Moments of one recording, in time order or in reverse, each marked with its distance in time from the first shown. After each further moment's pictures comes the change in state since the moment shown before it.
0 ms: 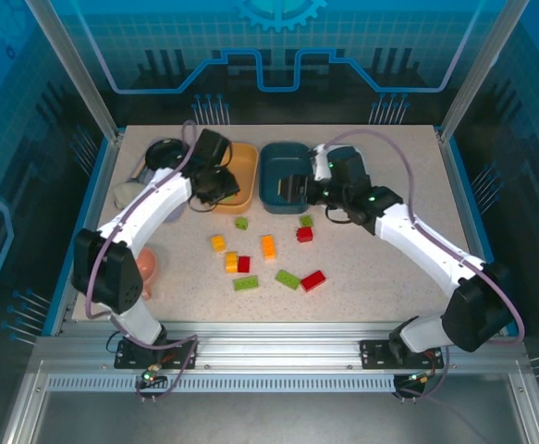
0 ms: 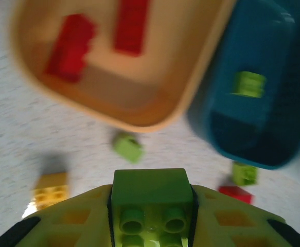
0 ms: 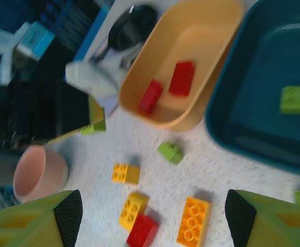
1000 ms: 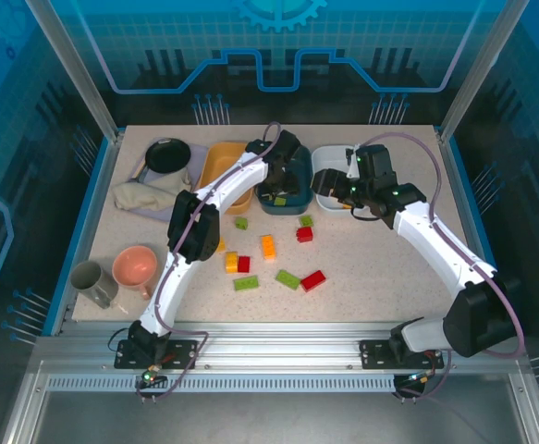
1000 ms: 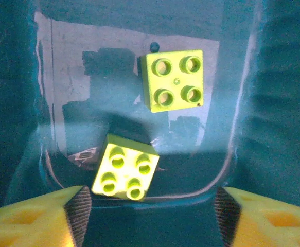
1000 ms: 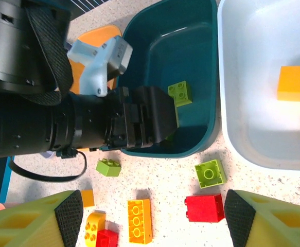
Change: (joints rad) left arm -0.155 0.724 0.713 -0.177 0.029 0.095; right arm -0.162 -0.039 -0.025 -0.174 0.022 0.068
